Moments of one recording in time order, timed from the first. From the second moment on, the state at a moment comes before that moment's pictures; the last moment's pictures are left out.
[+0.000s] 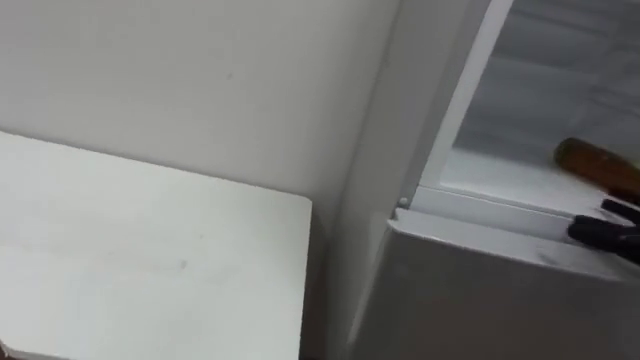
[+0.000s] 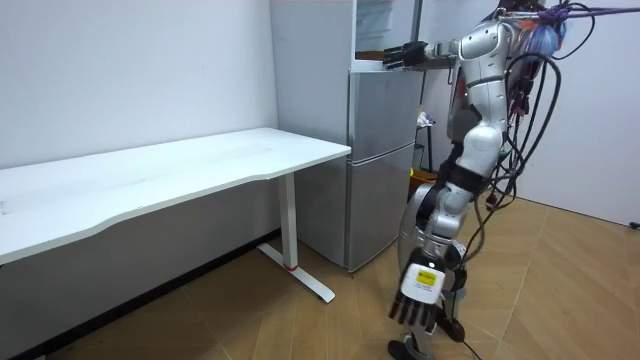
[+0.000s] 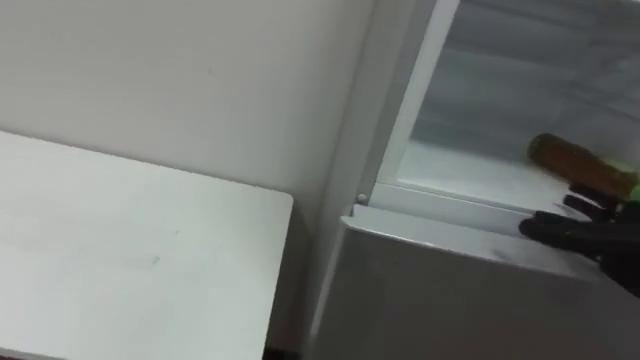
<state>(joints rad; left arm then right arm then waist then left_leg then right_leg) 0.42 0.35 0.31 0.99 -0.24 0.16 -0.01 -0.44 -0.92 -0.07 0.38 0.81 0.36 0.22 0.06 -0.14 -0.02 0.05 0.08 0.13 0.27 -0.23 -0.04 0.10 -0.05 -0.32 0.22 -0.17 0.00</state>
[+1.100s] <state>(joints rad) 0.39 0.27 0.19 0.95 -0.01 0.05 0.04 -0.09 -0.61 -0.14 -0.39 0.46 0.01 -0.14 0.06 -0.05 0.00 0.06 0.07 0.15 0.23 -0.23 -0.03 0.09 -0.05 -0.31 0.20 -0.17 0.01</state>
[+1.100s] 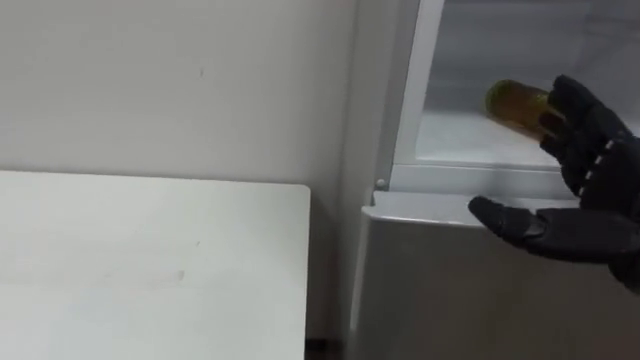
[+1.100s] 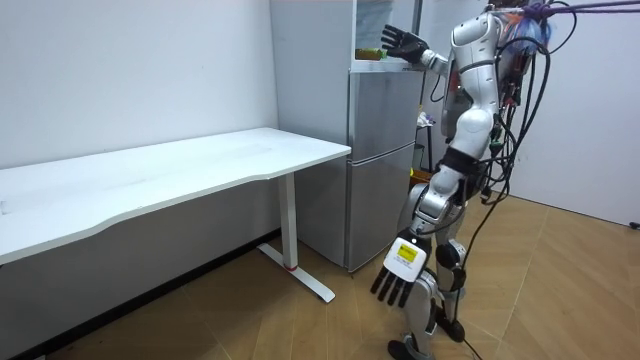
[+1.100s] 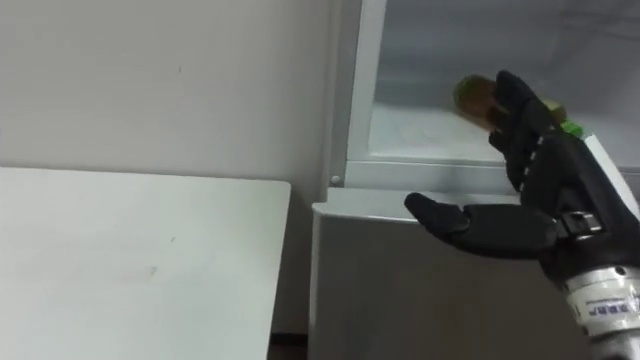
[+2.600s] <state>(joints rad) 0.34 0.24 0.01 1.10 0.03 -0.09 0.04 0.40 -0.30 0.06 0.11 -0.20 -0.28 -0.40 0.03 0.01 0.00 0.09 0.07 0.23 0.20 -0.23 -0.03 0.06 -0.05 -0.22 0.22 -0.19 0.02</state>
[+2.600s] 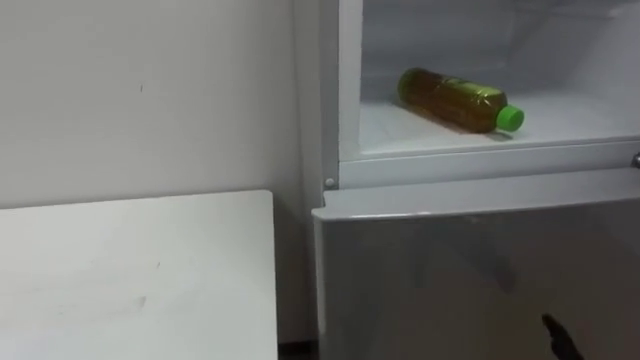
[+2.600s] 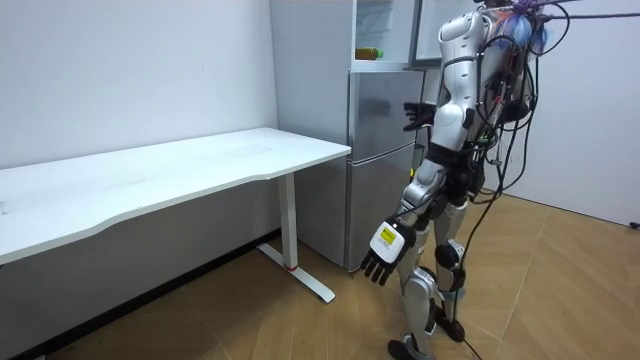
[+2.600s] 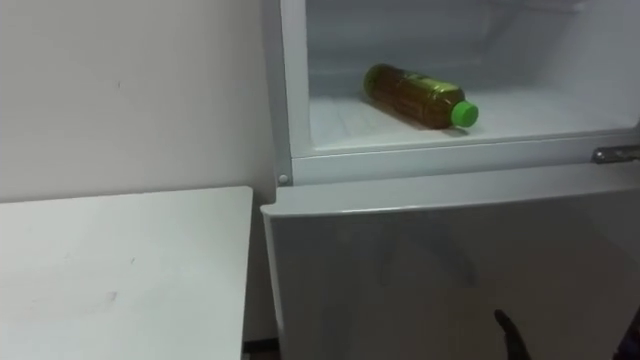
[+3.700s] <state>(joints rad) 0.32 0.21 -0.02 1.10 0.08 -0.05 0.08 0.29 -0.22 0.07 1.02 -0.13 -0.19 -0.33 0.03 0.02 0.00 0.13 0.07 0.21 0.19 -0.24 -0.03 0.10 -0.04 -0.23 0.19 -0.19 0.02</state>
